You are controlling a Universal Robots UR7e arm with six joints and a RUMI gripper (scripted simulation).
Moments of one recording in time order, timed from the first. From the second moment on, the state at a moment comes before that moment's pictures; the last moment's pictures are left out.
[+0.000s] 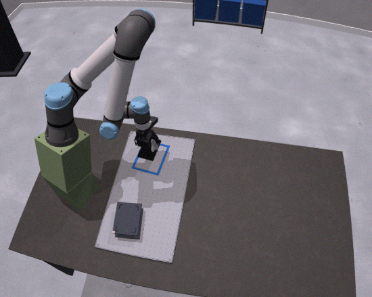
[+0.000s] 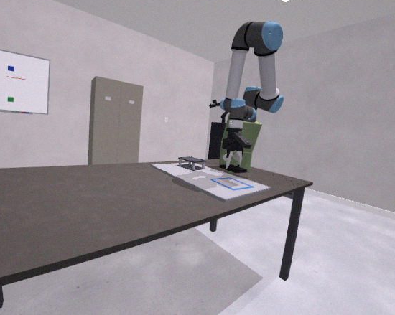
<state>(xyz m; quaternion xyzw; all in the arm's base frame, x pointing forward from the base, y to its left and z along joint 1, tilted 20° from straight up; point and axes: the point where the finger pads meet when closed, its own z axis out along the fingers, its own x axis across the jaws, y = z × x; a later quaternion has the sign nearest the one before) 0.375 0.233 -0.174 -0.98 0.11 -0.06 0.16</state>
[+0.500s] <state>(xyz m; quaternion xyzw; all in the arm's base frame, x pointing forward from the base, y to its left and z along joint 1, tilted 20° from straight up) 0.369 0.196 -0.181 -0.99 0.00 -0.07 0.15</state>
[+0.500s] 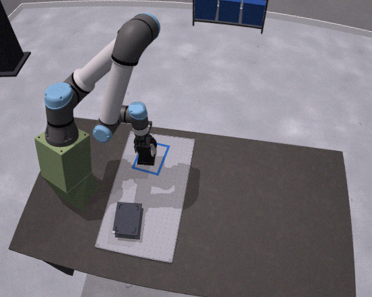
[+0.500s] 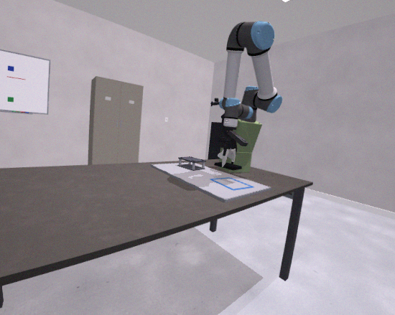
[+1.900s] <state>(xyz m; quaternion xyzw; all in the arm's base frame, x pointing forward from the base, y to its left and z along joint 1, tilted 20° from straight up) 0.350 0.078 -0.202 -0.99 0.00 -0.07 0.15</state>
